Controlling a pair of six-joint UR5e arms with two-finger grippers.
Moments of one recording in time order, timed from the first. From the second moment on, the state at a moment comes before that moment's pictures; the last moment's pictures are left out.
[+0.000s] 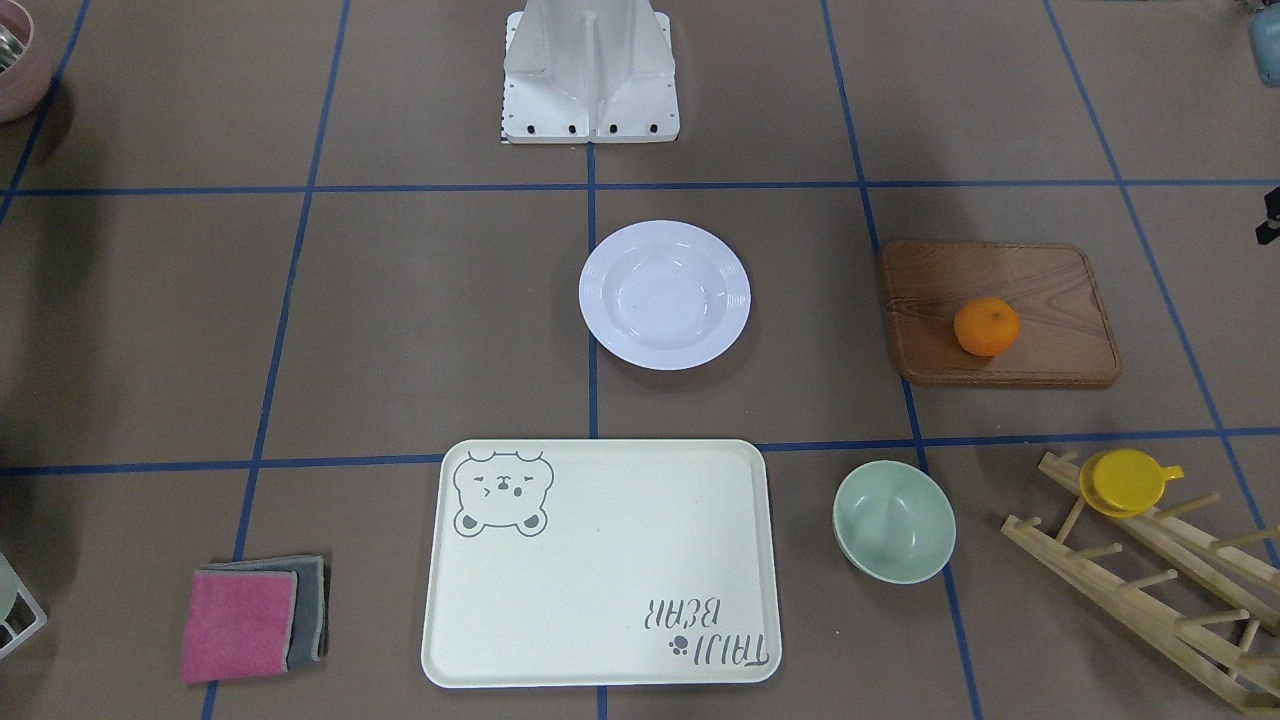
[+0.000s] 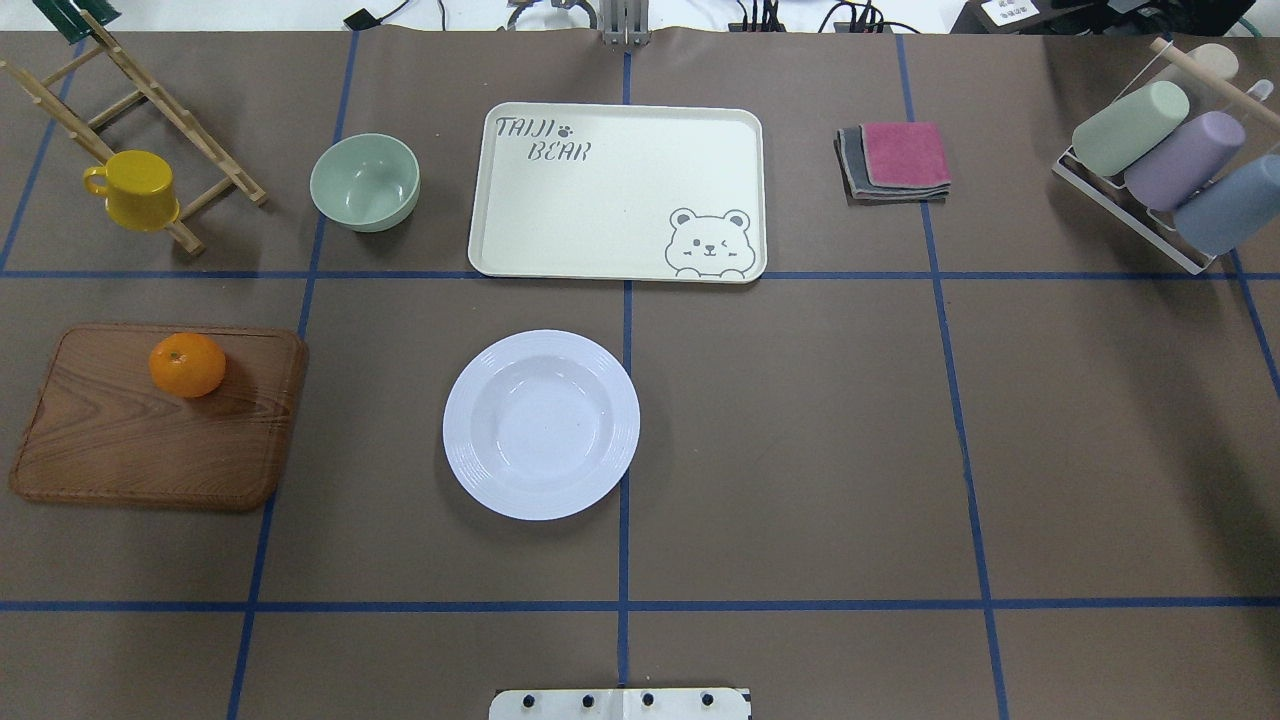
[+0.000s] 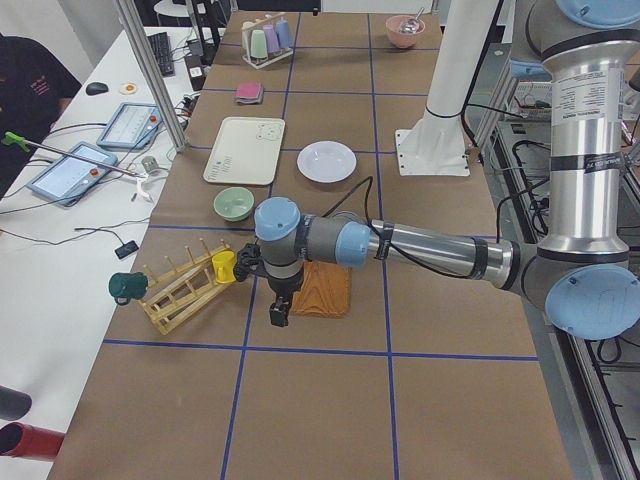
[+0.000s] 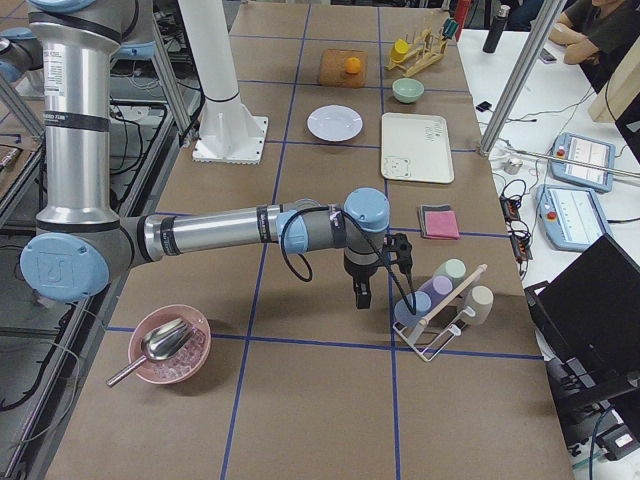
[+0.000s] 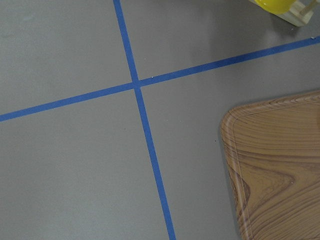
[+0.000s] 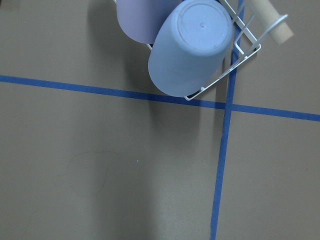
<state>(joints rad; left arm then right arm) -1.45 -1.49 -1.81 -1.54 -2.29 0.06 1.46 -1.63 1.79 -1.55 2.35 0.08</state>
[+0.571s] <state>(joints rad) -1.43 -1.50 -1.82 -1.55 -2.29 -0.02 1.38 -1.55 1.81 -1.55 2.37 0.09</state>
